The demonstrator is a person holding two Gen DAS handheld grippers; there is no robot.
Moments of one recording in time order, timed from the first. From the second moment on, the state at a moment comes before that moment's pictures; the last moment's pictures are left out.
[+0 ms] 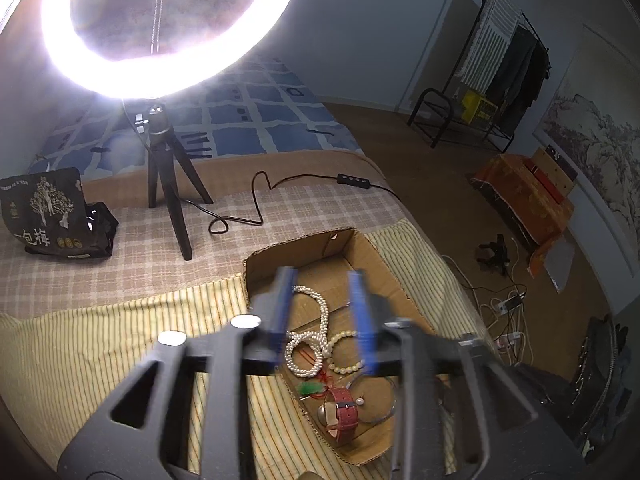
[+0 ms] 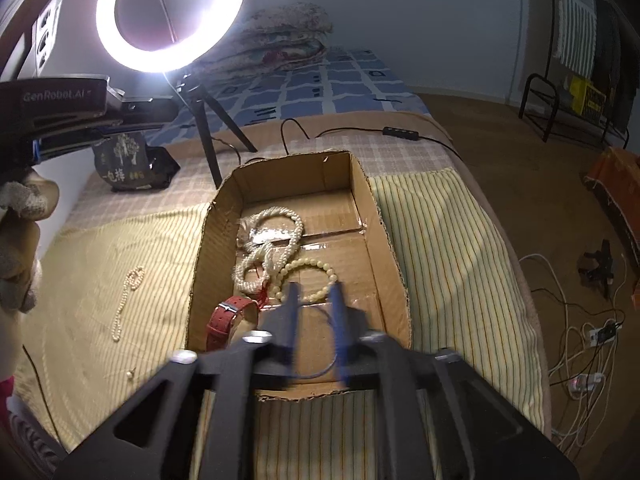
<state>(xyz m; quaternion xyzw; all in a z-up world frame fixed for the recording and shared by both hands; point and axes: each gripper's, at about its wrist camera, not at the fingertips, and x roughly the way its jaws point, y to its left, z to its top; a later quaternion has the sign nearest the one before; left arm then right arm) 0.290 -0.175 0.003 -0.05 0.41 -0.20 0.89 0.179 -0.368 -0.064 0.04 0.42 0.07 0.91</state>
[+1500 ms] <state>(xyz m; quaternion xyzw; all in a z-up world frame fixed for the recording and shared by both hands) 0.231 -0.042 -0.002 -0.04 0.42 -0.13 0.90 0.149 -0.314 -0.034 0.02 0.37 0.09 0.92</state>
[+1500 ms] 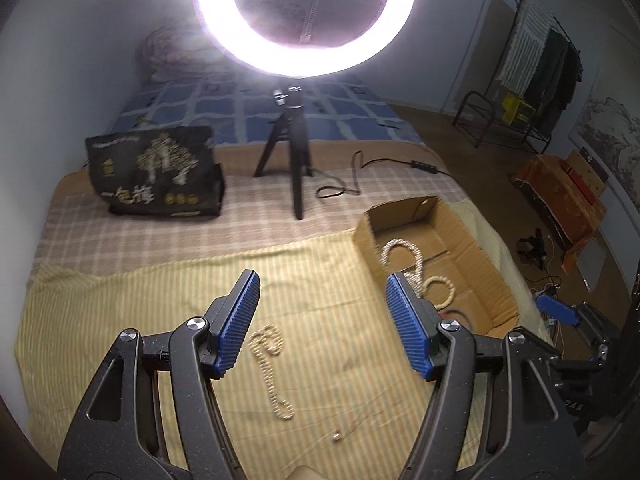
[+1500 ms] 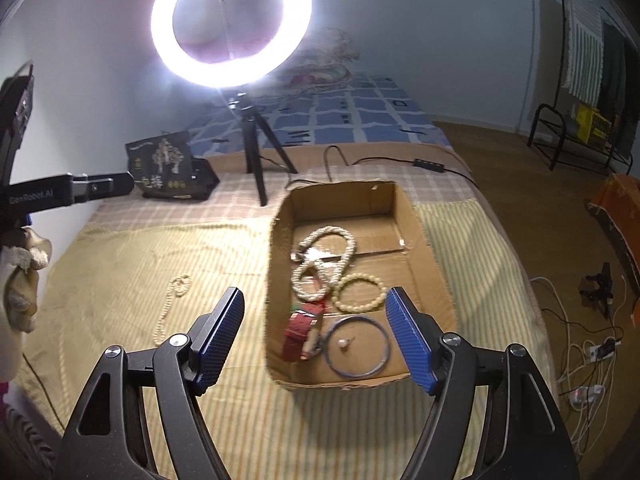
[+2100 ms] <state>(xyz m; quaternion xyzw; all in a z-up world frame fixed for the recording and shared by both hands) 0.208 0.014 -0.054 -0.08 0.47 -0.11 0.87 0.114 -0.236 -0.062 -0.03 0.37 0.21 0.91</state>
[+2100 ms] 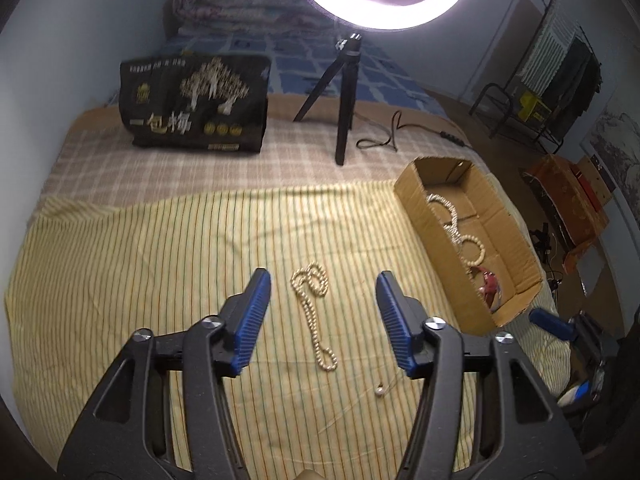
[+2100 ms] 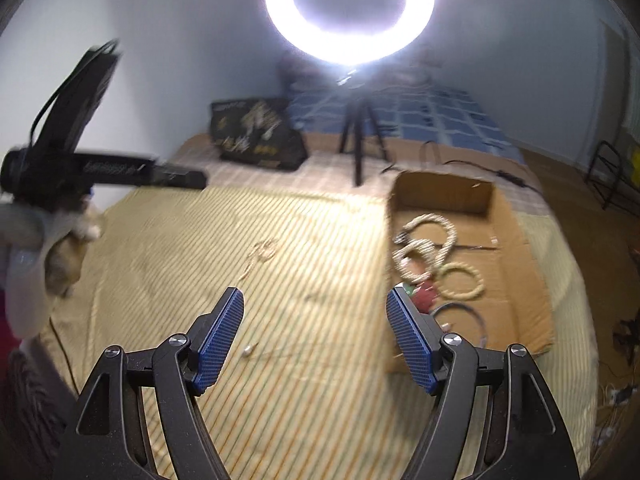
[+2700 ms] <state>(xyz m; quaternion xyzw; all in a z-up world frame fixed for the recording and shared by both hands) 0.233 0.012 -0.125 -0.11 0.54 -0.12 0.82 0.113 -0.185 -0.135 -0.07 0.47 0.26 0.84</state>
